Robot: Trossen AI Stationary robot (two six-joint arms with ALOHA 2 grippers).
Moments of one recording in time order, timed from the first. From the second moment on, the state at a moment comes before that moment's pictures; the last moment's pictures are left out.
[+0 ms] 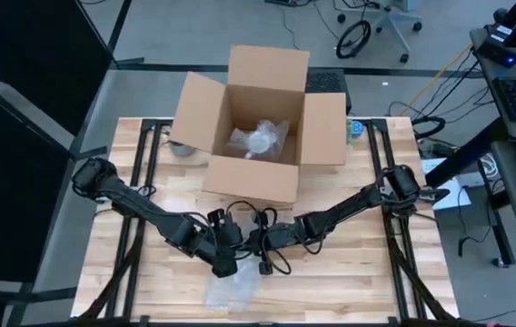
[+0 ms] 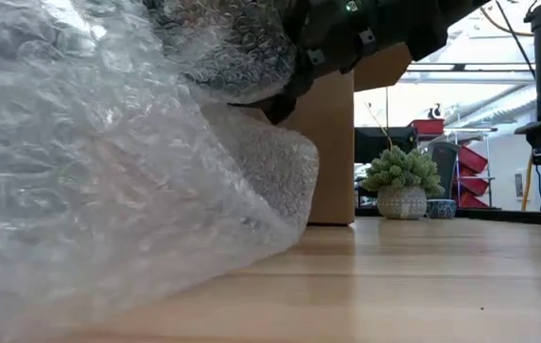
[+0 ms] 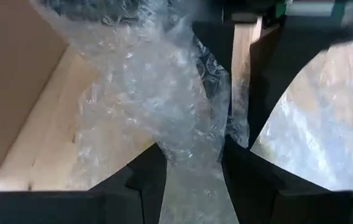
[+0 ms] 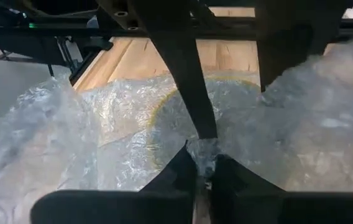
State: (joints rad) left arm -0.51 1.68 1.21 -0.67 -0.38 -0.62; right arm 0.31 1.95 1.14 0.39 0.15 0.12
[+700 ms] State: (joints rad) left arm -0.56 1.69 1.13 -0.61 -0.38 -0.64; right arm 0.31 1.91 1.33 0.09 0.16 -0.02
